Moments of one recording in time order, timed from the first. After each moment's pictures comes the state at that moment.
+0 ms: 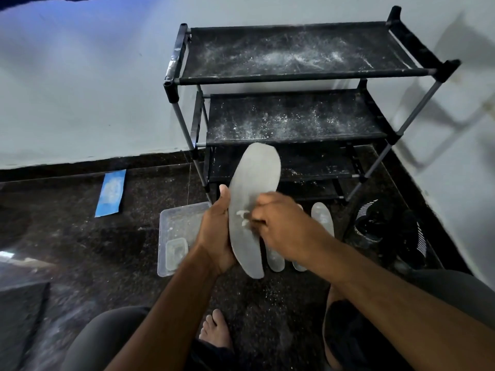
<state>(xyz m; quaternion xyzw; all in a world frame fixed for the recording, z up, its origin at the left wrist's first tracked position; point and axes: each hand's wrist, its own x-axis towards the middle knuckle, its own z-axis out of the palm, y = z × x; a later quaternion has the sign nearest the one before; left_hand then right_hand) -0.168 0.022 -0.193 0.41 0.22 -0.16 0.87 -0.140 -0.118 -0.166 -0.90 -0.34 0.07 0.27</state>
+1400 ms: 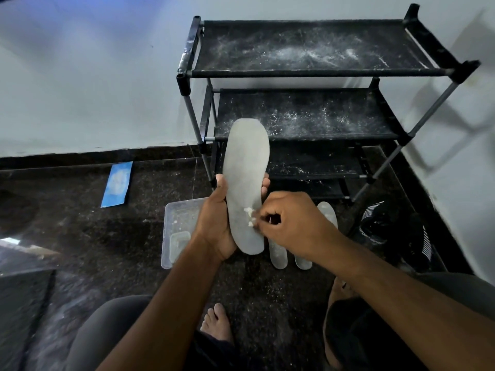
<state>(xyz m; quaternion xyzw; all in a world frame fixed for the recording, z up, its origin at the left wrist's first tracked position) -0.156 0.041 -0.208 0.33 0.18 -0.13 0.92 -0.143 -0.119 -0.174 -0.87 -0.28 0.08 0.40</state>
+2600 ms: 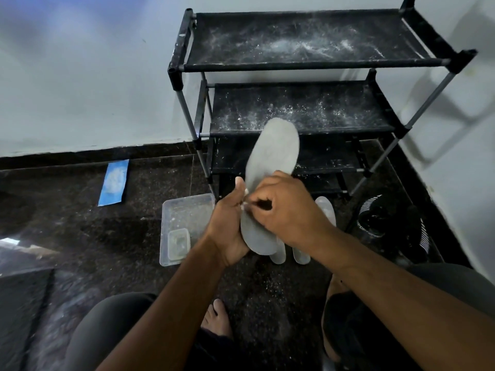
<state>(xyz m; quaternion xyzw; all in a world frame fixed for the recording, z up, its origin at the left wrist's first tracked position) -0.162 0.019 -0.208 0.36 0.18 -0.20 0.89 -0.137 -0.110 -0.168 -0.89 -0.30 -0.01 0.34</state>
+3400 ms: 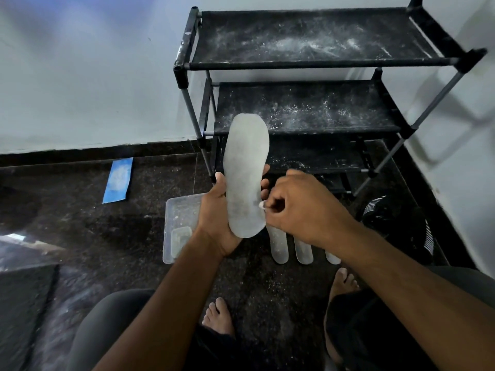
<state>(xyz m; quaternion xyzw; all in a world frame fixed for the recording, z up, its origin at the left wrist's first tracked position) -0.155 0.037 -0.211 0.32 0.17 -0.16 0.92 -0.139 -0.126 -0.149 -0.93 -0.28 0.07 0.24</state>
